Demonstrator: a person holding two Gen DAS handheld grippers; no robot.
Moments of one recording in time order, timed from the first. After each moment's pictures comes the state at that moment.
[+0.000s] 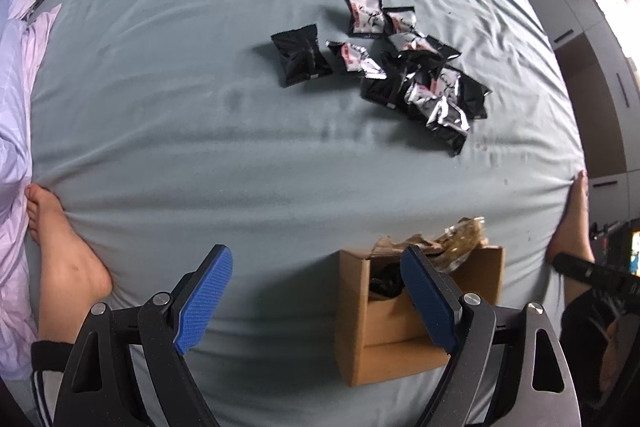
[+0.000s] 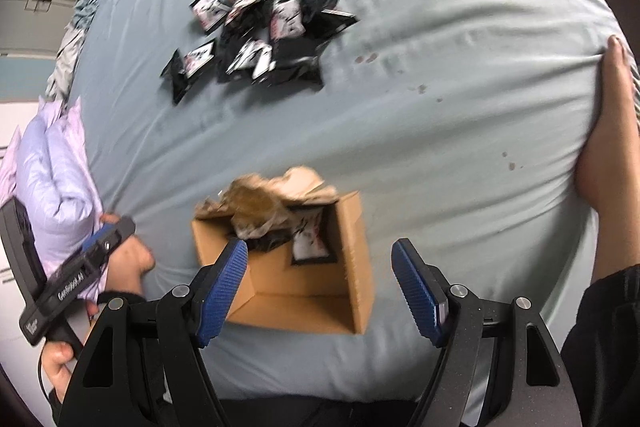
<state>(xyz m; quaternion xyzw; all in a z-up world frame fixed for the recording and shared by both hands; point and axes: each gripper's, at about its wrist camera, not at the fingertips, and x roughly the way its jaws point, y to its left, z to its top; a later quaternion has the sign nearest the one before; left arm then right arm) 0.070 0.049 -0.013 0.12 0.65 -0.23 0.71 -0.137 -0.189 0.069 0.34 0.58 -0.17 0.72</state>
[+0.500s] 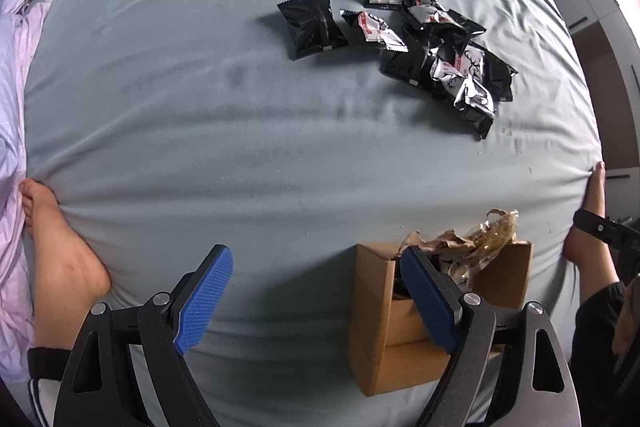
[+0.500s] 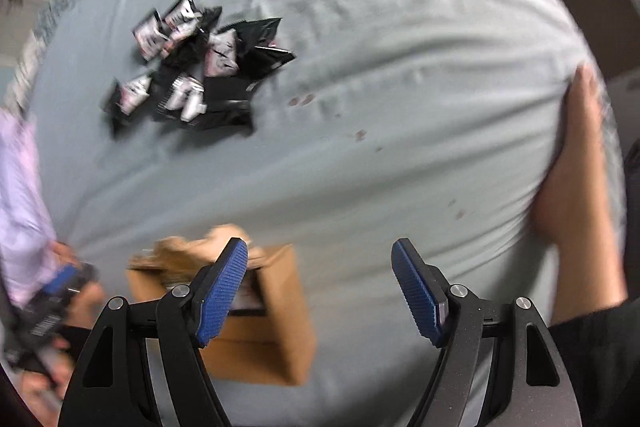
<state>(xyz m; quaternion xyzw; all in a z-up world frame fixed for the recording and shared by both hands) 0.077 0.048 -0.044 0.14 0.67 -0.21 0.69 -0.111 -0.203 0.055 0.21 0.61 -0.26 0.72</state>
